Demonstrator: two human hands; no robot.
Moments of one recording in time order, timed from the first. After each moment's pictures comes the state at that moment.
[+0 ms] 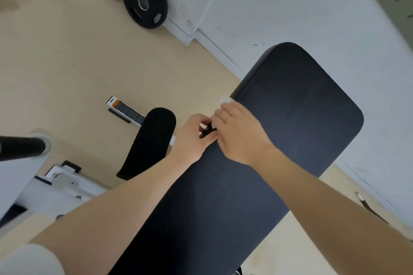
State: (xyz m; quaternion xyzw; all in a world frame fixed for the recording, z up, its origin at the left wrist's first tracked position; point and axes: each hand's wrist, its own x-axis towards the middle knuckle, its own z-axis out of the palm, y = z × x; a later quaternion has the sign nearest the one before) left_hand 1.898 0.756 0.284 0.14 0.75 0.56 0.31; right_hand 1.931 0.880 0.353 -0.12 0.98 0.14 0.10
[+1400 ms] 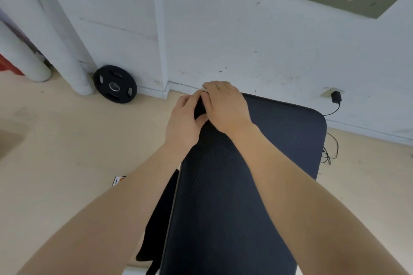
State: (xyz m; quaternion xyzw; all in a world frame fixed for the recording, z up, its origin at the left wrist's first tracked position) left_hand 1.806 0.897 0.380 0.35 0.81 0.43 0.18; right_hand 1.861 0.998 0.408 0.25 0.96 -0.11 -0.07
